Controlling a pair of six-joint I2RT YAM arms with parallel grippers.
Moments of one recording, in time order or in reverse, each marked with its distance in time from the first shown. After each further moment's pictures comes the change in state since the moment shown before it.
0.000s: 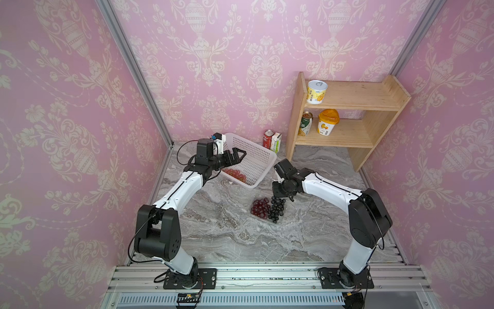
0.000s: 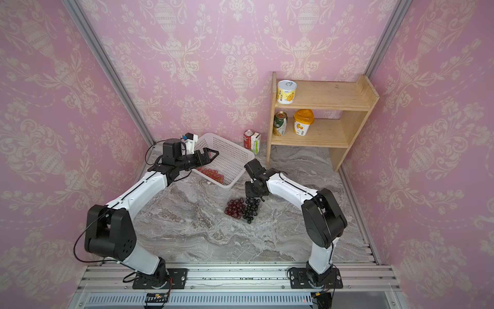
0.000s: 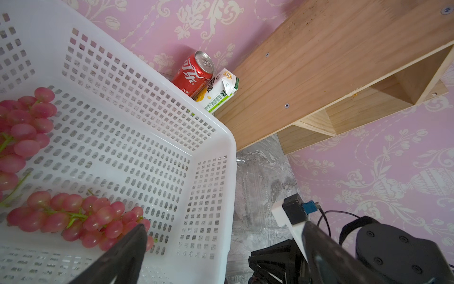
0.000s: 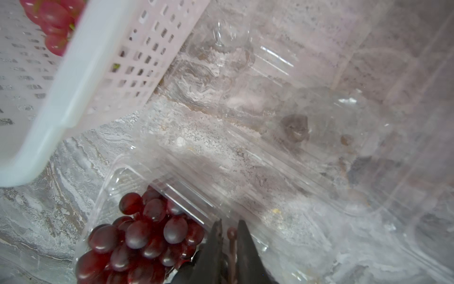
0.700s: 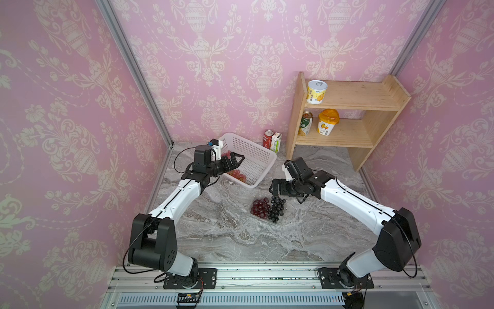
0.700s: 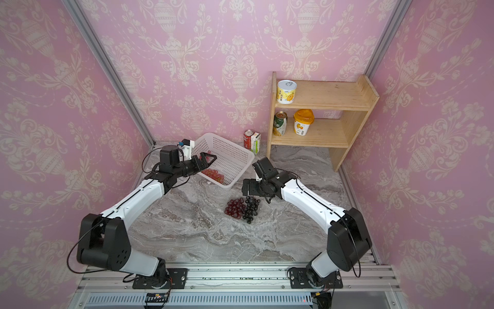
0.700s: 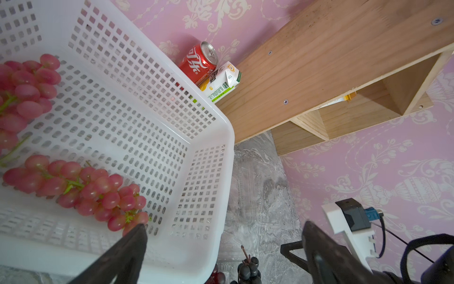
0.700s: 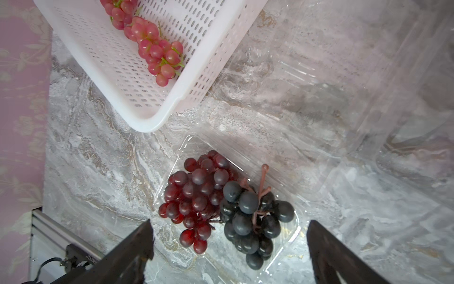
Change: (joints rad) left arm 0.000 -0.121 -0.174 0.064 -0.011 -0.118; right arm 0.004 -0.256 -0.117 0.008 -0.100 0.096
